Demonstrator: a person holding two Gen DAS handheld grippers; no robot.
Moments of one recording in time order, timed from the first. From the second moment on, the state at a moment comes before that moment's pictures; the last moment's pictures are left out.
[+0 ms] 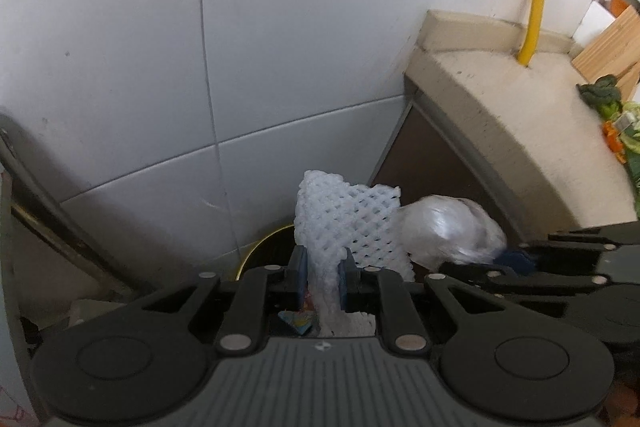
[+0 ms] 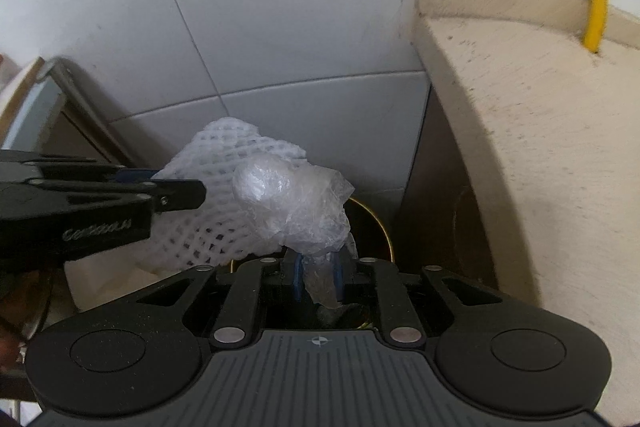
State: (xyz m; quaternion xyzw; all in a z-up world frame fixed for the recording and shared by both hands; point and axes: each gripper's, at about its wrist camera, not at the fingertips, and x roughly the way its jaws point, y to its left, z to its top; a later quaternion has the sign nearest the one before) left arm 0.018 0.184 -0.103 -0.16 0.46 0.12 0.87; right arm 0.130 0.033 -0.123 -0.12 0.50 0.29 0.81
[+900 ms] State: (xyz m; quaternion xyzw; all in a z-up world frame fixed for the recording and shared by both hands) left arm 0.040 0.197 -0.127 -0.19 0.50 0.12 0.84; right arm 0.142 0.032 -0.165 -0.09 0.55 0.26 0.78
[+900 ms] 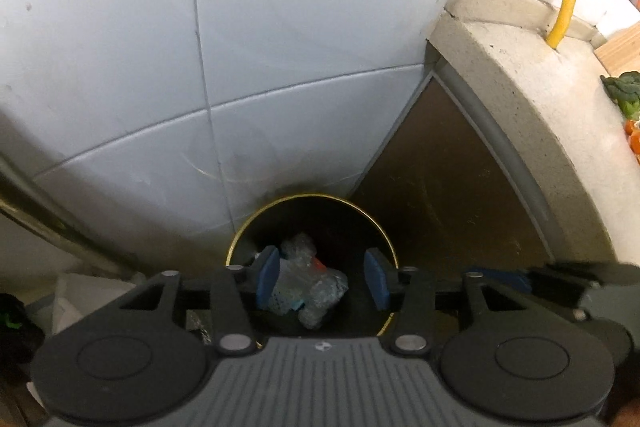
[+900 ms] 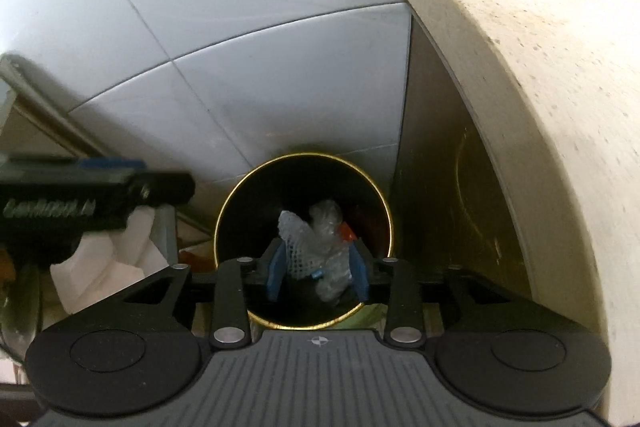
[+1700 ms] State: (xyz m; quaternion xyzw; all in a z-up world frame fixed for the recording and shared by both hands) left arm 0.036 0.183 -0.097 -0.13 0.44 0.13 0.88; right arm 0.082 0.005 -0.131 -0.09 0.54 0.22 0.80
